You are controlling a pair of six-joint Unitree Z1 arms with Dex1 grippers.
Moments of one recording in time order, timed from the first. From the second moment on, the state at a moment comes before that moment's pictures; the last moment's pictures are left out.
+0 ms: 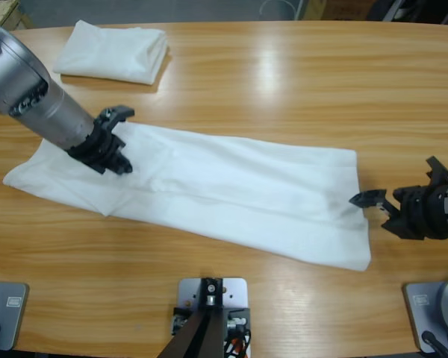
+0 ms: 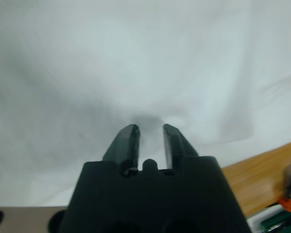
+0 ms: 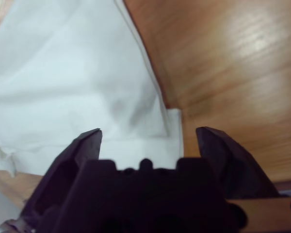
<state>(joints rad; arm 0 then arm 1) -0.64 1.90 -1.14 0.68 -0.14 -0.12 0.65 1.32 -0.49 0.37 0.09 1.25</state>
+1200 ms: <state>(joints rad) -0.64 1.80 -1.19 0.75 -0.15 -0.12 0.76 1.40 -0.24 -0.12 0.09 1.55</state>
